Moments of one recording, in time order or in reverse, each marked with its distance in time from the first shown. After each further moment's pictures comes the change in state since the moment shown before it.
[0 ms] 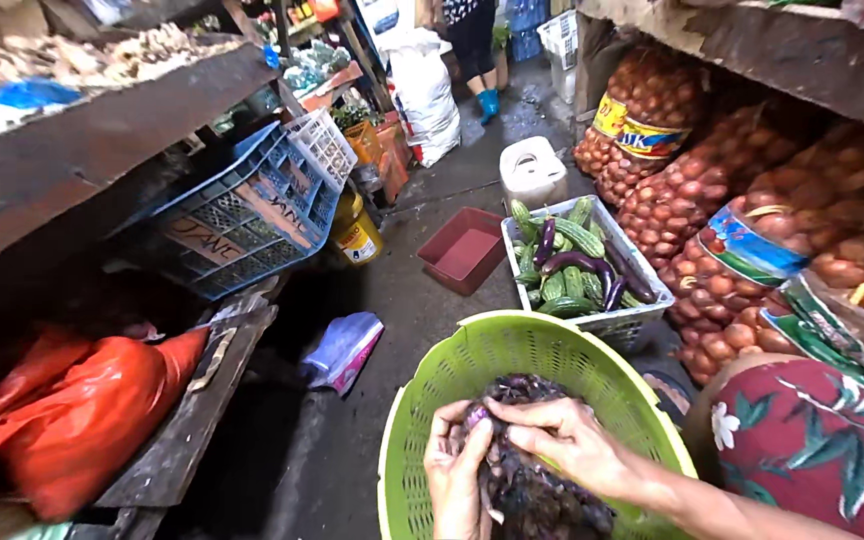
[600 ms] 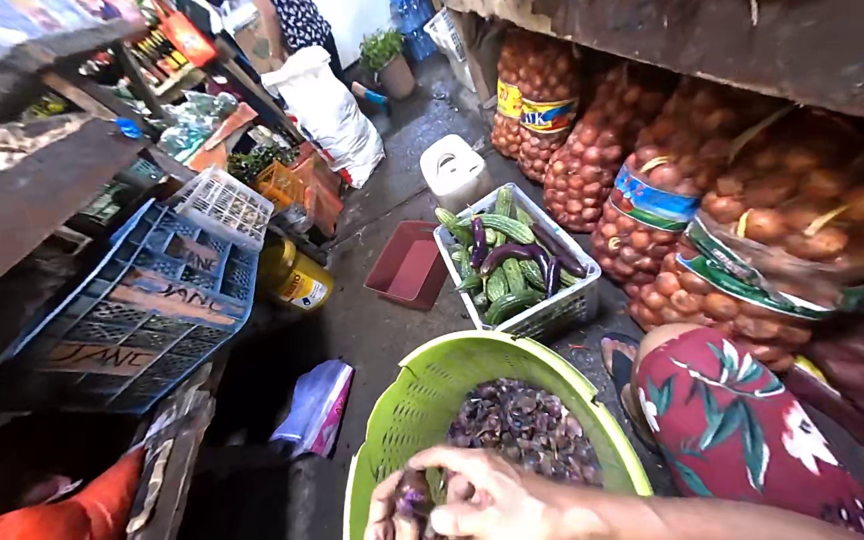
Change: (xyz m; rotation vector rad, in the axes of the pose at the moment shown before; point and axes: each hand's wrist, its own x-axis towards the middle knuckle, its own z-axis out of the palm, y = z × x) left_hand 0.014 -0.003 -0.029 0.062 -0.297 0.022; right_hand 0.008 -0.012 -0.004 0.255 -0.210 0.131
